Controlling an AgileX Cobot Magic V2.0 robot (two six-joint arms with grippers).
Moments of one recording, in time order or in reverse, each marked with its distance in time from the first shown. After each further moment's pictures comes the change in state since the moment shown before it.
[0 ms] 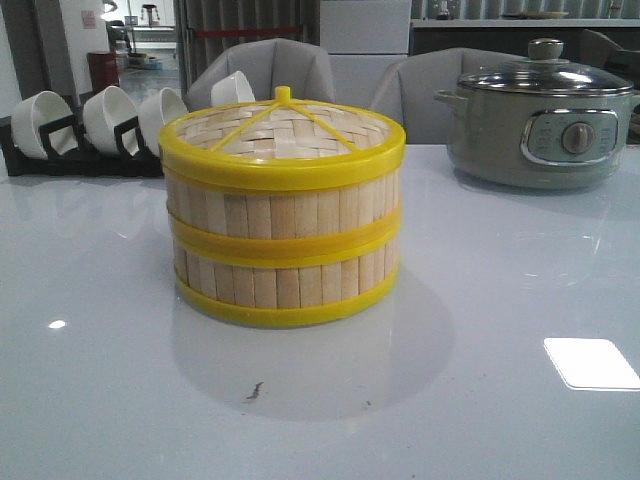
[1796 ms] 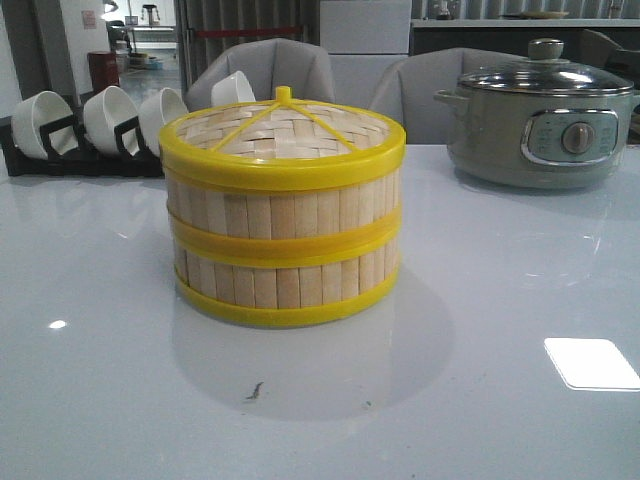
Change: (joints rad) left arm 0.000 0.000 0.000 0.047 -0.009 0.000; right arm 0.000 0.000 0.000 0.000 0.004 0.000
